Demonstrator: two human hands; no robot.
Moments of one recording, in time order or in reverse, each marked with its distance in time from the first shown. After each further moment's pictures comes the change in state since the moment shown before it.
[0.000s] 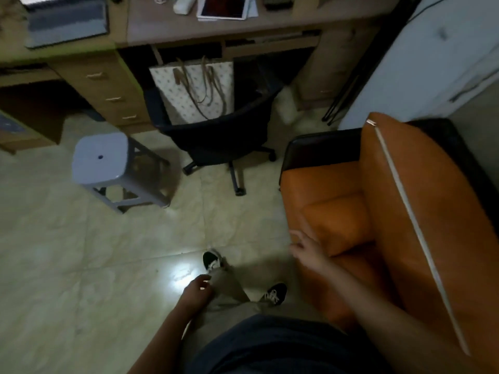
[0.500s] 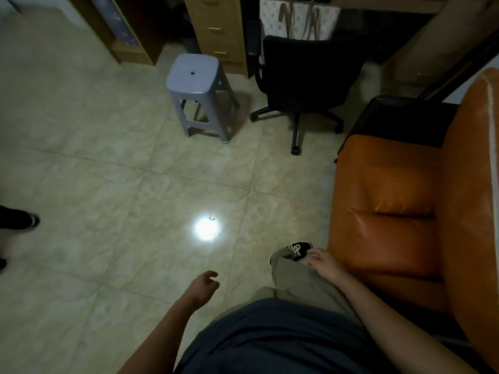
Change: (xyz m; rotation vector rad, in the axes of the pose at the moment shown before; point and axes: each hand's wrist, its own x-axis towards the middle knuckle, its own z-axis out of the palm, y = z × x) left_hand -0.176 -0.251 0.140 -0.200 0.032 -0.180; right_hand -0.134 0.151 0.164 -0.273 -0.236 0.025
